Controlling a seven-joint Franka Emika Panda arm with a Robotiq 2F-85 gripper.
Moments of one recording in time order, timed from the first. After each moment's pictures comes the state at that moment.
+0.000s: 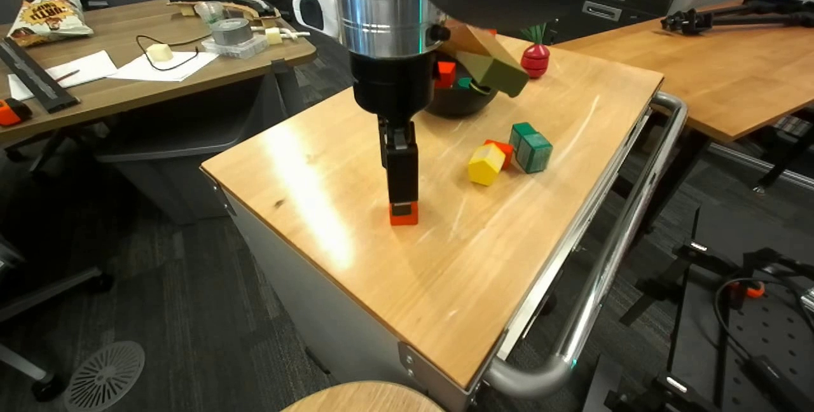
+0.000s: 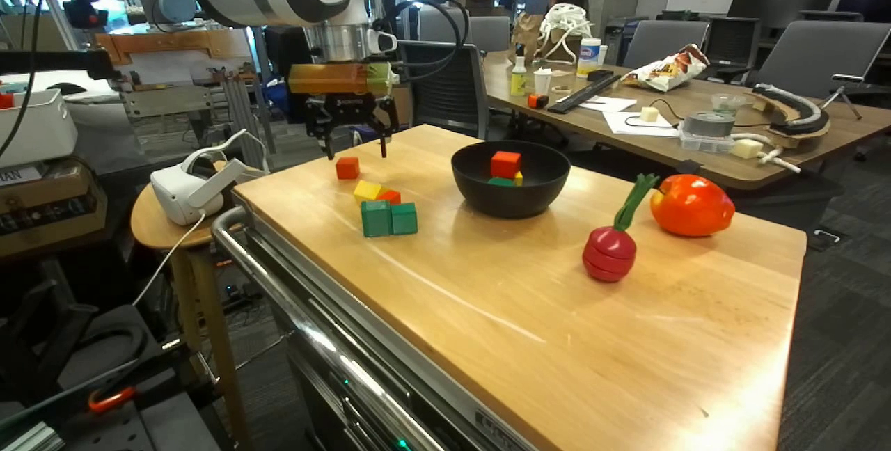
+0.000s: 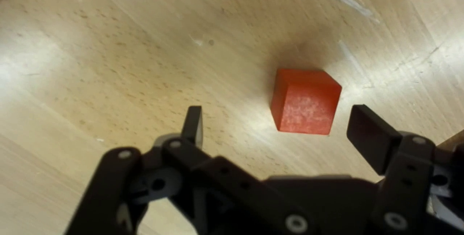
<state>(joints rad) 0.14 0.24 0.18 -2.12 -0.09 2.39 -0.43</state>
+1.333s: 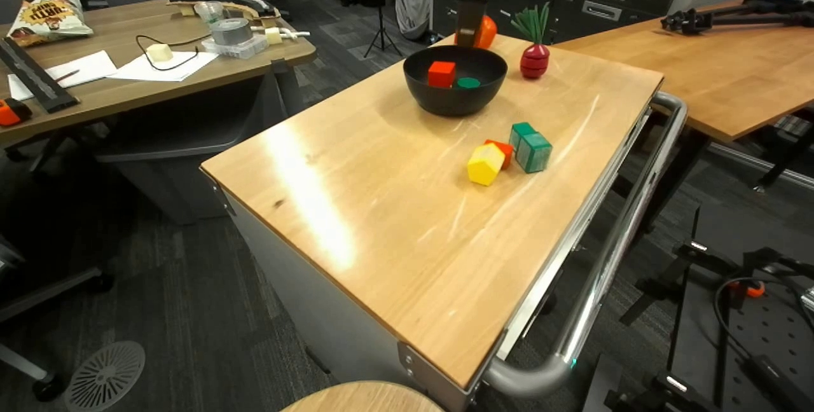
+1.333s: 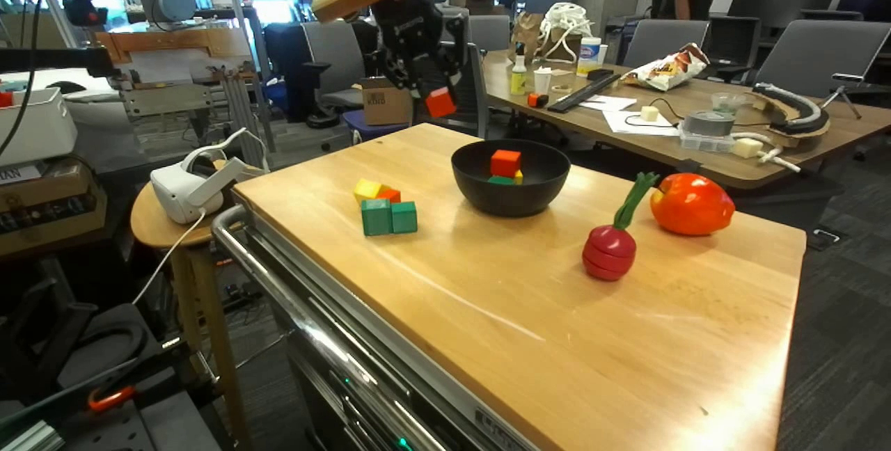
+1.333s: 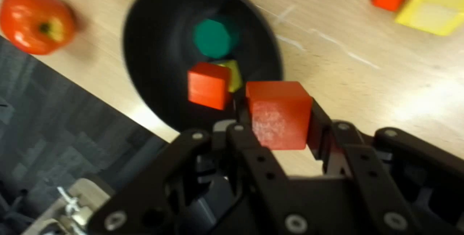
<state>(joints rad) 0.06 -0.05 0.02 -2.22 -0.47 2.38 -0.08</state>
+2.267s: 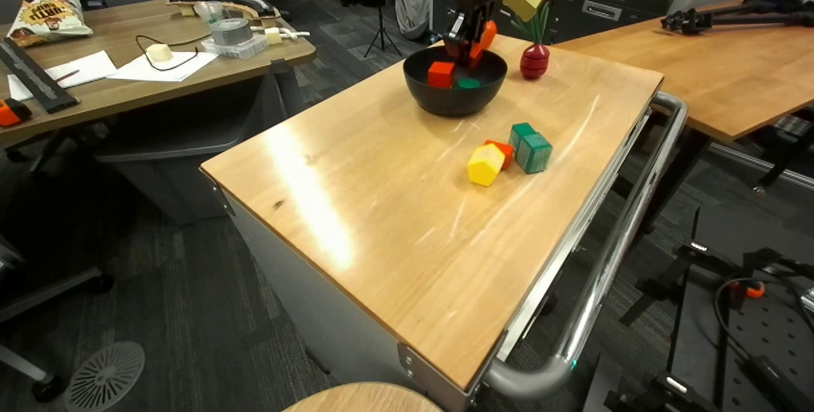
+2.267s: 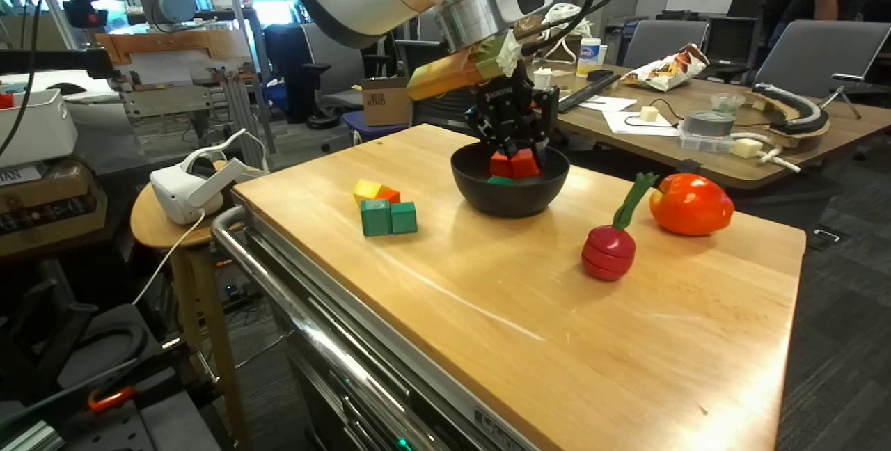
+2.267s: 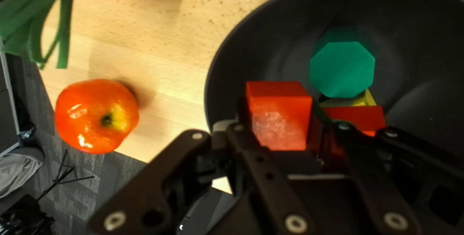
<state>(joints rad) -0.03 0.24 -0.05 -2.06 -0.57 2.48 0.22</state>
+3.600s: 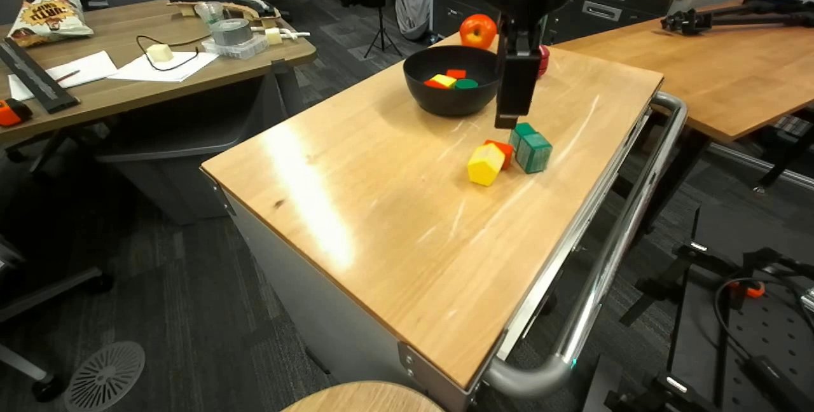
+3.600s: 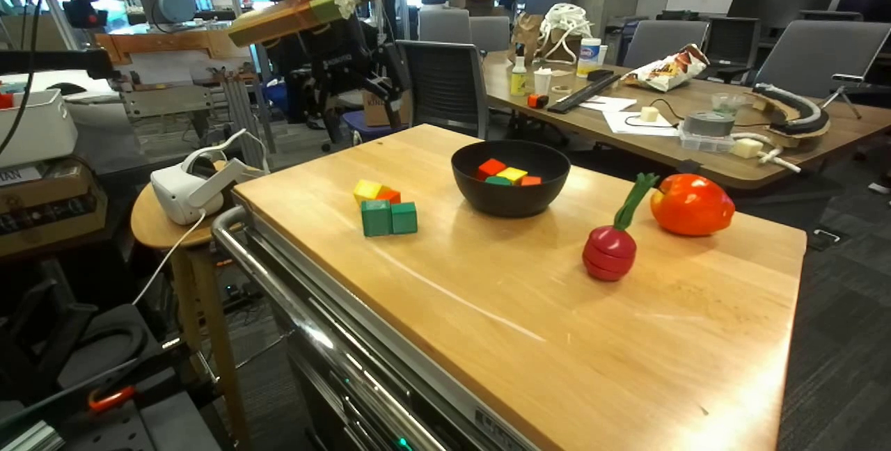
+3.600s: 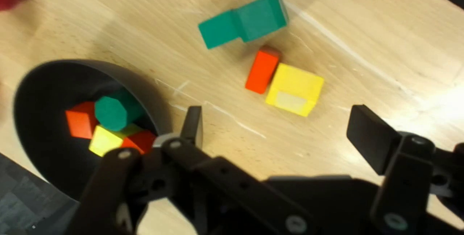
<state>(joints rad) 0.12 -0.14 0.10 -2.38 -0.35 2.28 -0.07</state>
